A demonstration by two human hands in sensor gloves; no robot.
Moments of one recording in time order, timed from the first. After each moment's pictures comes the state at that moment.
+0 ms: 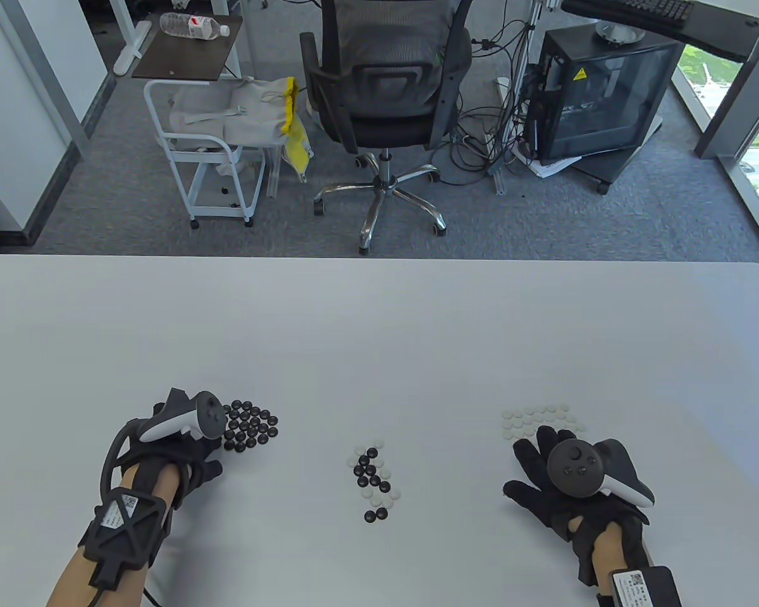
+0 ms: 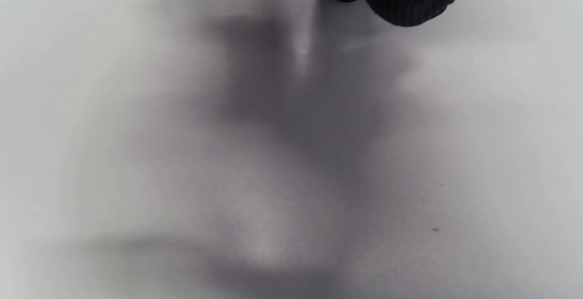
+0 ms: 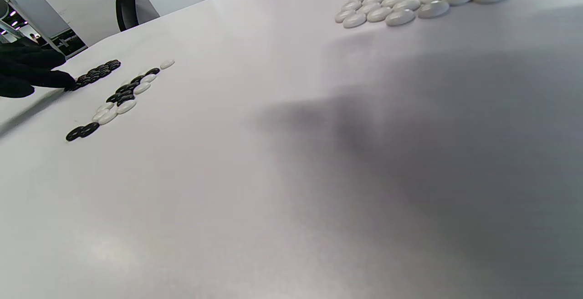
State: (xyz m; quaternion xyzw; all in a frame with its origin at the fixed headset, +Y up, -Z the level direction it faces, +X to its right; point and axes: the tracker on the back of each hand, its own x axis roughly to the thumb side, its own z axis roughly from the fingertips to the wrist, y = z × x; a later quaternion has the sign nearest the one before) left_hand -0.311 -0.771 -0.346 -0.42 0.00 -0.05 0.91; right_hand 0.244 -0.751 -0.277 0.19 0.20 0.95 0.17
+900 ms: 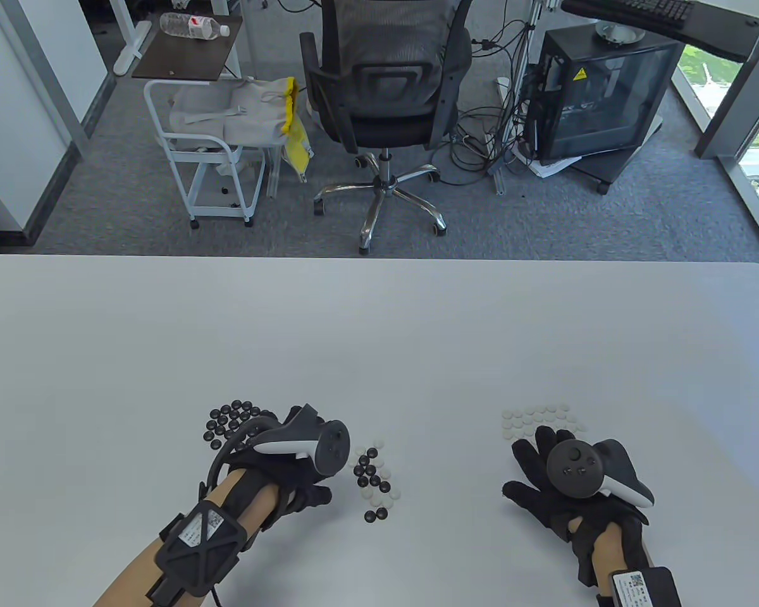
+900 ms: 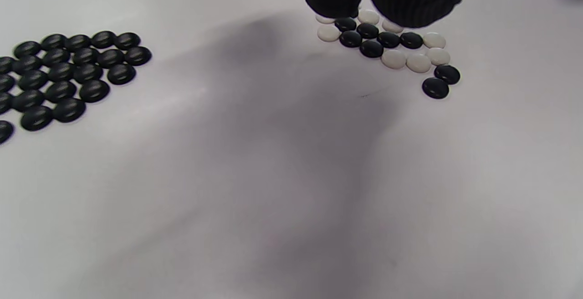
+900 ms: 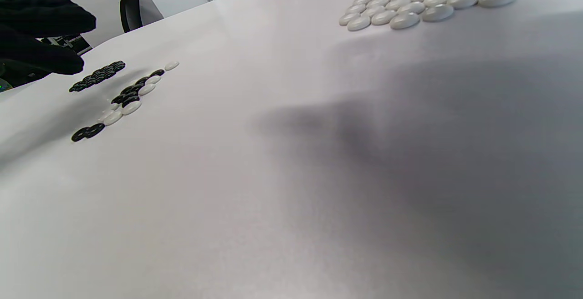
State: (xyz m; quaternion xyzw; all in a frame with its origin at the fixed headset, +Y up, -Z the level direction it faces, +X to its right) left_hand -0.126 -0.733 -0.310 -0.37 -0.27 -0.12 0.88; right_hand 0.243 -0.751 -0.276 0.19 0.20 0.95 0.17
